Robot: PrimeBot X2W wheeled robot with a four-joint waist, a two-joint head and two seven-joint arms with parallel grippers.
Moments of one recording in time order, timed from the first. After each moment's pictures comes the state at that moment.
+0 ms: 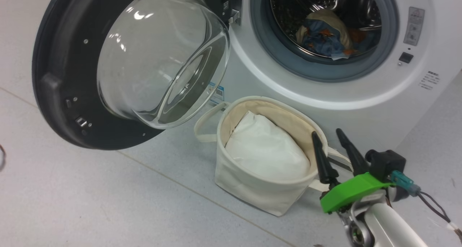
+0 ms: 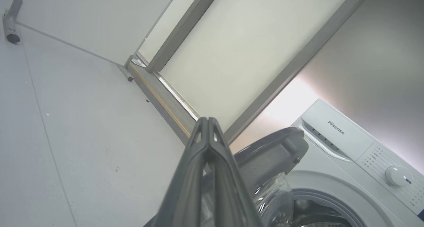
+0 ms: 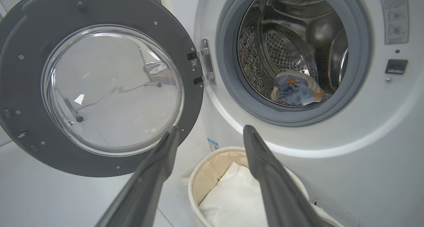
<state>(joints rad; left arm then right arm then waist) -0.50 0.33 0.38 0.29 -0.83 -0.05 0.15 -0.28 -0.17 0.38 0.35 0.48 0.13 -0.25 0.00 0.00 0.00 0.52</state>
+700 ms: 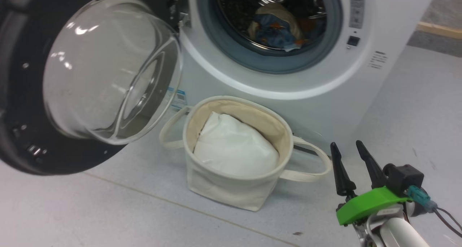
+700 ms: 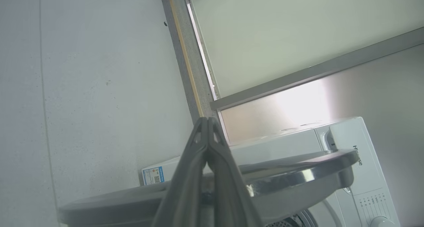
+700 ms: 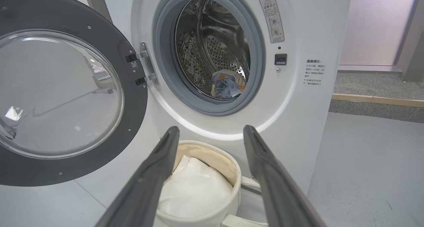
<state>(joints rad) -0.83 0.45 0.50 0.99 -1.05 -0.03 0.33 -0.17 -0.20 0.29 0.29 0.42 0.13 -0.25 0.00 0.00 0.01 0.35</state>
